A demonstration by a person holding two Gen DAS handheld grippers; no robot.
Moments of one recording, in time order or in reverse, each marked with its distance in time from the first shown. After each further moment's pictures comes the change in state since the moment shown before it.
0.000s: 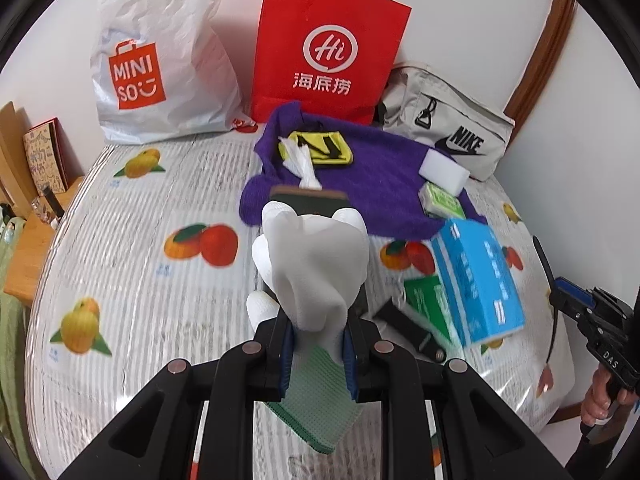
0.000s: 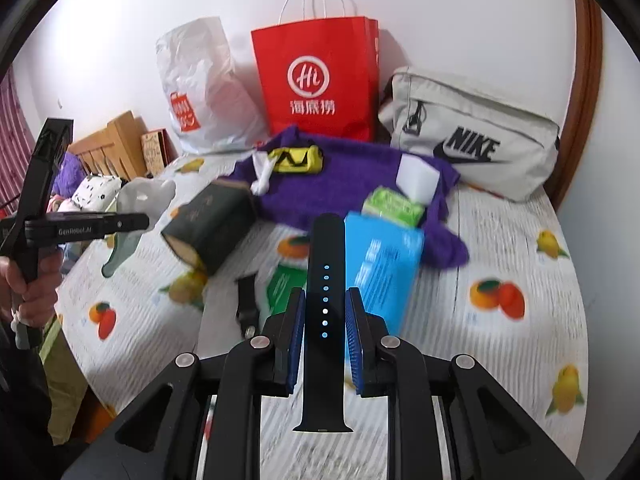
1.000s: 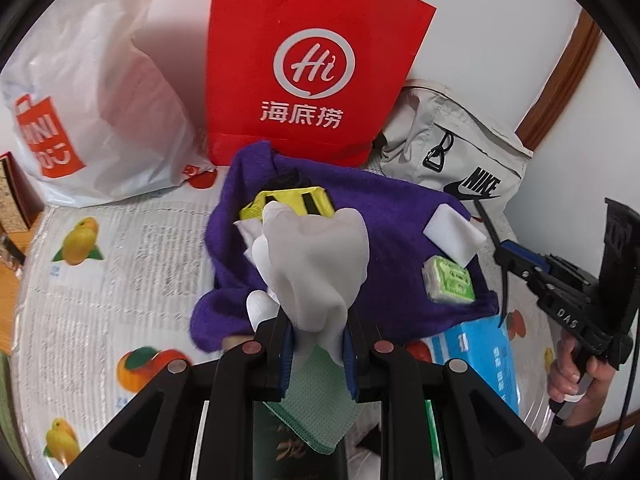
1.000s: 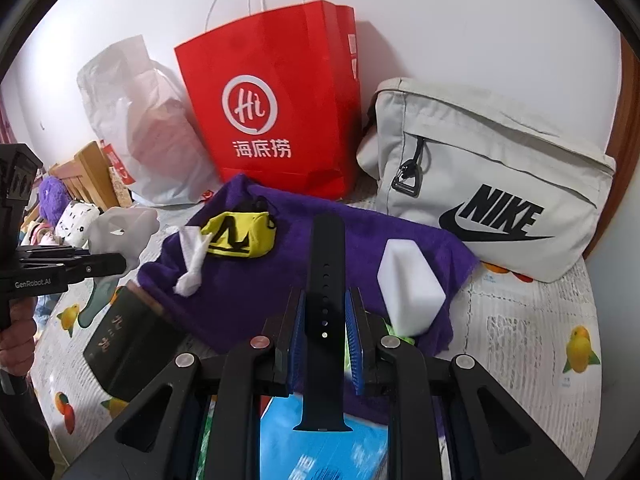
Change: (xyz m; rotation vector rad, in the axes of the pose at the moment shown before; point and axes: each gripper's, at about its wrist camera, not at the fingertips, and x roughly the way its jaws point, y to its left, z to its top) left arm 0.086 -0.015 0.116 0.002 0.043 -0.062; right arm 0.129 -0.062 0.125 0.029 0.006 0.013
